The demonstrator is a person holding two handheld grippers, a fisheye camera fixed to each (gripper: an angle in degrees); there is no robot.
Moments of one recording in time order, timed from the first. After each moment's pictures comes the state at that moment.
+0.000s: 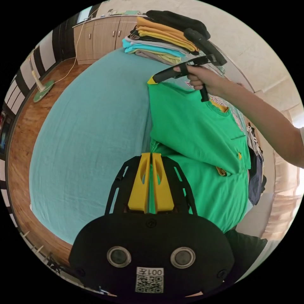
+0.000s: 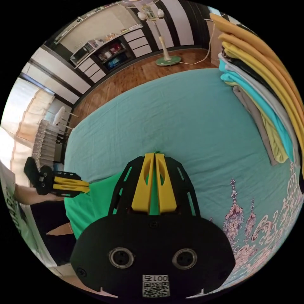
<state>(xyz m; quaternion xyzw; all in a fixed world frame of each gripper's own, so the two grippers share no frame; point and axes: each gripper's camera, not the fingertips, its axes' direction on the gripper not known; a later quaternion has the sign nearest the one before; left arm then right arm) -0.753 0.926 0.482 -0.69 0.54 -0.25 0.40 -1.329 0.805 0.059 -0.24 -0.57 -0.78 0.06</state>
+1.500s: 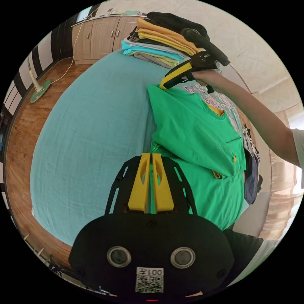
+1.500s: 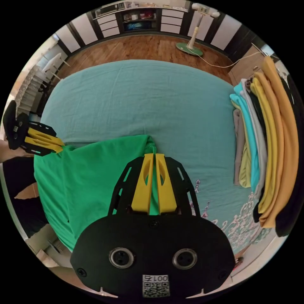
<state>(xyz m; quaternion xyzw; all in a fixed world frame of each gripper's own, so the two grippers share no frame) -0.725 0.953 0.451 -0.69 0.55 -0.26 0.39 -1.307 0.808 0.084 -0.03 -0.48 -0.87 0.00</state>
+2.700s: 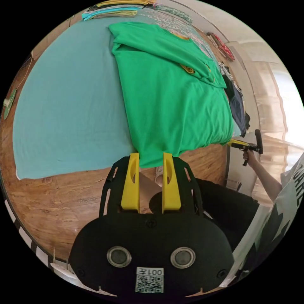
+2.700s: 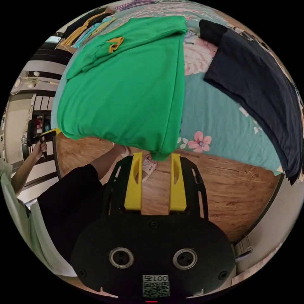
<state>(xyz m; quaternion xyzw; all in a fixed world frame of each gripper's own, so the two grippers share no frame) -0.757 0.951 0.348 -0.66 0.70 -0.14 0.23 -0.834 0.522 0.631 -0.48 -0.36 -0.64 0.47</state>
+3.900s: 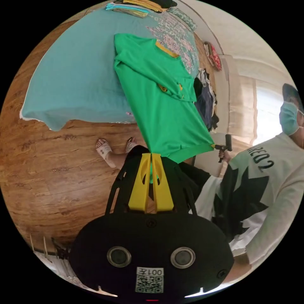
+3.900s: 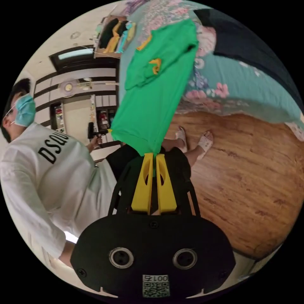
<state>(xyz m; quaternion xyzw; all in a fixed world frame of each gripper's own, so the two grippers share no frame) -0.881 0.946 0.403 -0.68 0.69 -0.22 0.10 -0.744 0.370 0.756 -0.68 -0.48 -0.48 0.29</state>
